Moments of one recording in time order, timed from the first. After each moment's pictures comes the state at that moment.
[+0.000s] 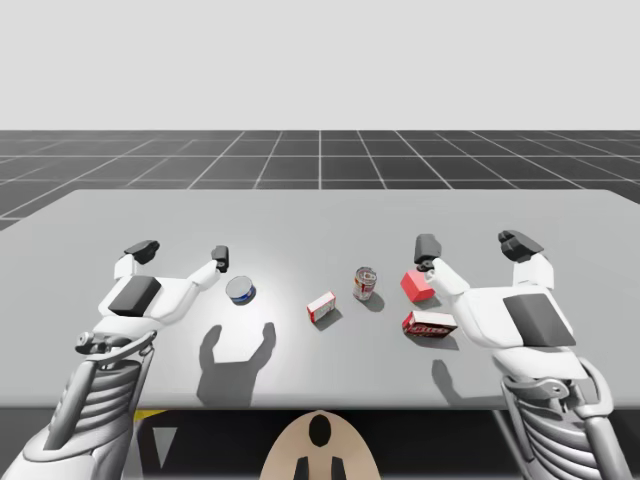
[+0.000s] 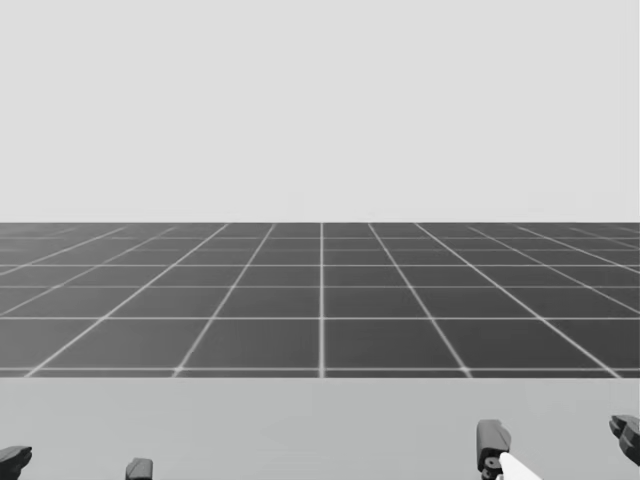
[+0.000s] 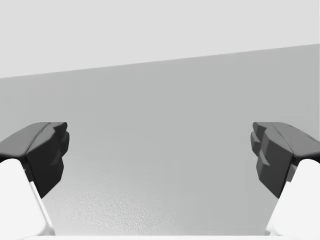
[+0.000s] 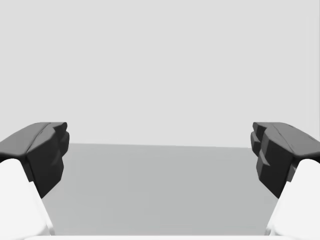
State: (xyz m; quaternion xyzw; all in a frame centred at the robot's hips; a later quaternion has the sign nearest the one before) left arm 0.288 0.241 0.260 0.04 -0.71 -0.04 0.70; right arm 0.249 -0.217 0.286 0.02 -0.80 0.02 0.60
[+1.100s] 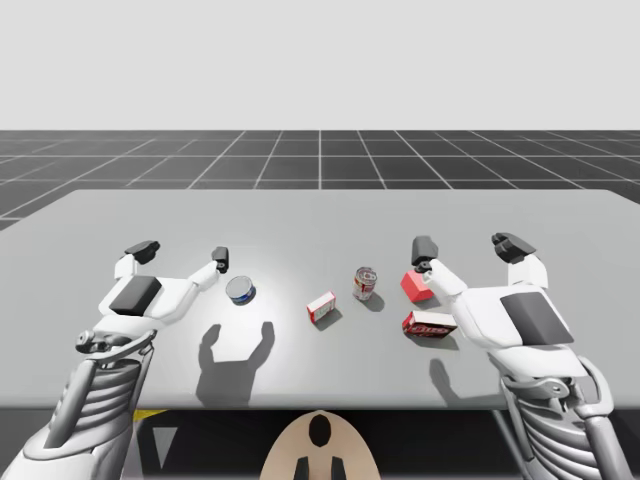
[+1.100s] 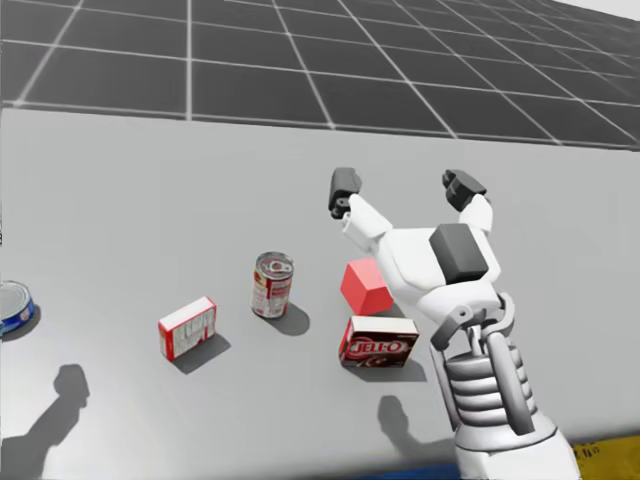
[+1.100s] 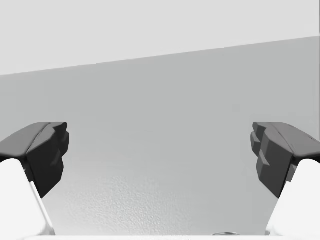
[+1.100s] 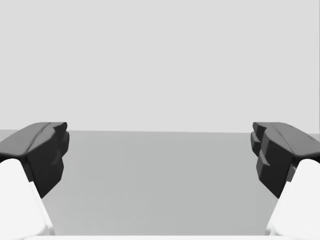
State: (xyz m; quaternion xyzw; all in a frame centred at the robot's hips) left arm 0.289 0.242 0.260 0.05 -0.70 -0.05 0.71; right arm 0.249 -0.216 0.287 0.03 -0.78 0.02 0.62
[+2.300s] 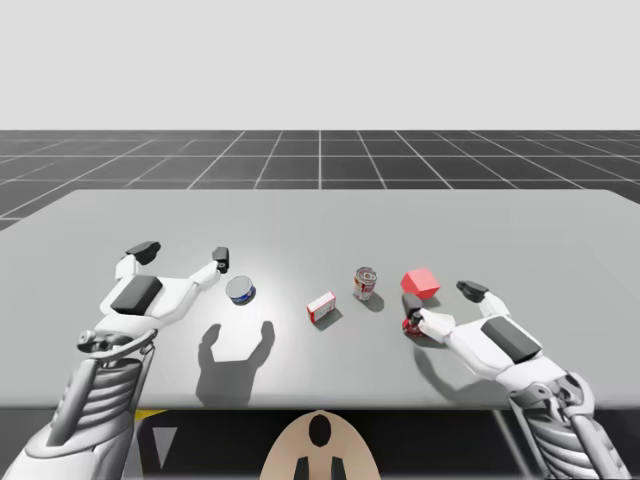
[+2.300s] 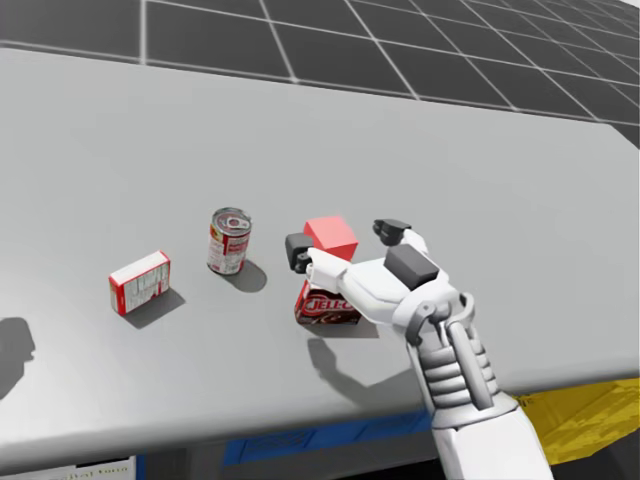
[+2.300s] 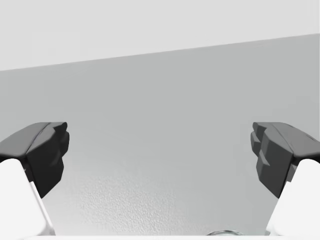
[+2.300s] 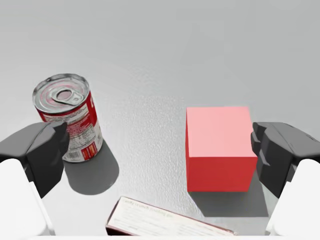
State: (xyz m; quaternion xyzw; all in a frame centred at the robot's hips) left arm 0.290 0.242 0.259 0.05 -0.70 -0.04 0.71; right arm 0.246 -0.254 0.234 0.09 -0.61 0.09 0.78
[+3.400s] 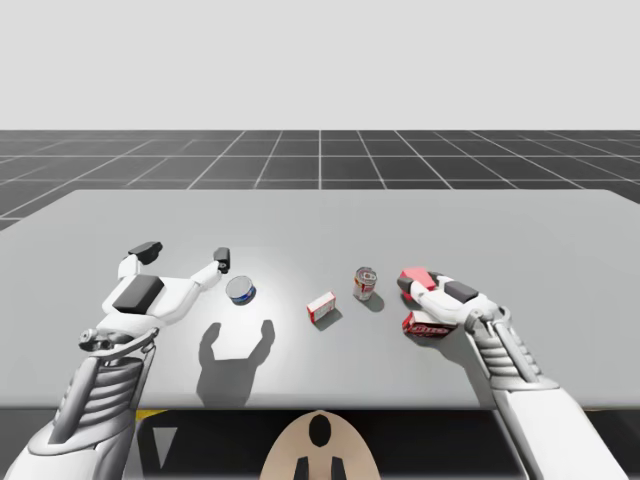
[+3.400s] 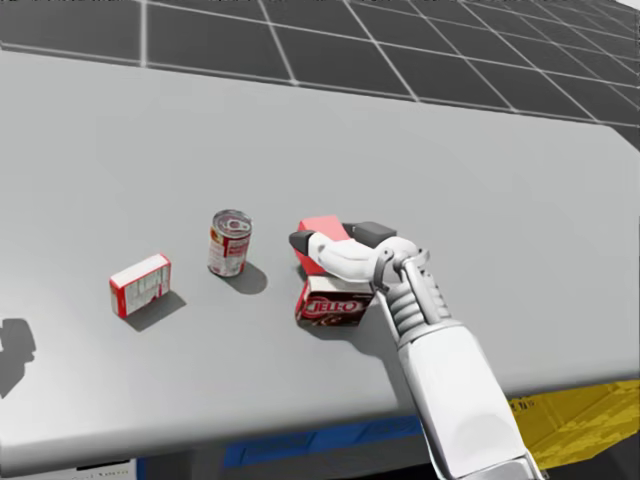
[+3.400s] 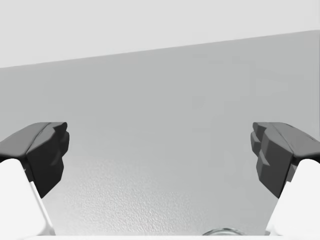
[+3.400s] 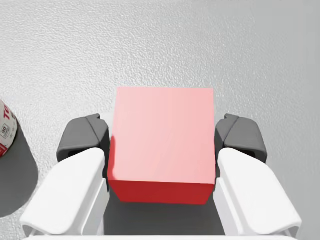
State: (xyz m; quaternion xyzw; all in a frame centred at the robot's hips) left arm 0.292 0.242 0.258 0.04 -0.70 -0.05 0.71; right arm 0.340 -0.270 0.195 0.07 -0.50 0.10 0.86
